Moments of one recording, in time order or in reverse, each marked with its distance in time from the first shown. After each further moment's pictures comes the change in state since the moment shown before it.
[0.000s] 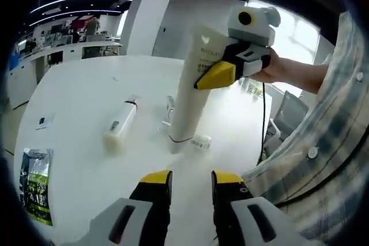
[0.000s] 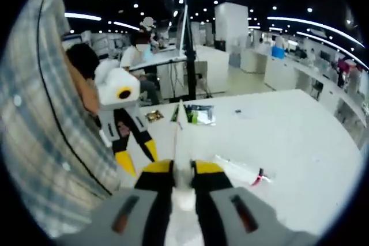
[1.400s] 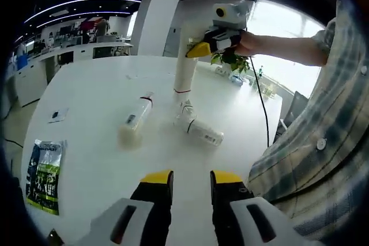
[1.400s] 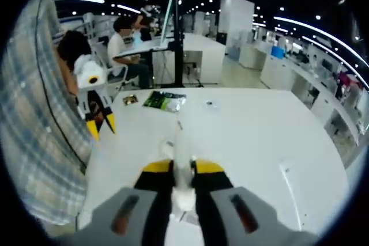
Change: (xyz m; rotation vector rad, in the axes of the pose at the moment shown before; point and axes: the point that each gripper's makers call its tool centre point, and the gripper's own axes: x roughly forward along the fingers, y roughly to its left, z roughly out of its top) left arm -0.010 0.017 -0.009 -0.016 -0.013 0.087; right arm -0.034 -0.107 -0.012 -0.076 0.104 -0.029
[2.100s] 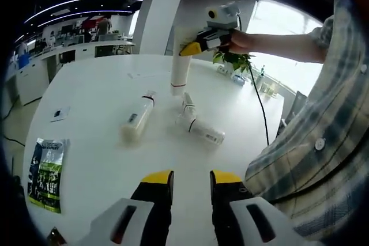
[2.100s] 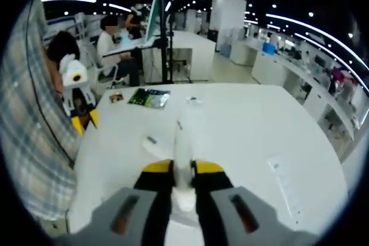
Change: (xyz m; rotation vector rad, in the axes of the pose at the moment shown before) left arm -0.003 0.002 0.002 -0.007 0.010 0.017; right arm 0.000 -0.039 -0.010 0.024 0.013 -0.057
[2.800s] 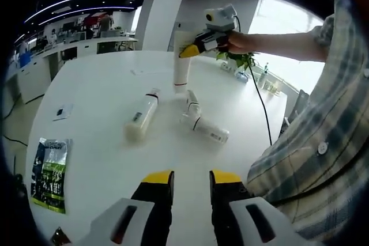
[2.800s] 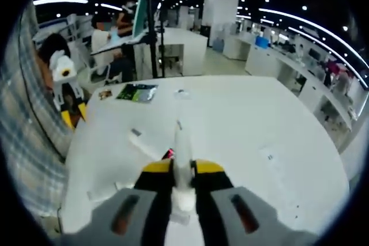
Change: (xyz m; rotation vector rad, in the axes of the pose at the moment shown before) left arm -0.001 0.005 0.002 -0.012 0.032 0.023; right arm 0.003 -0.033 -0.021 0.046 0.022 -0.042
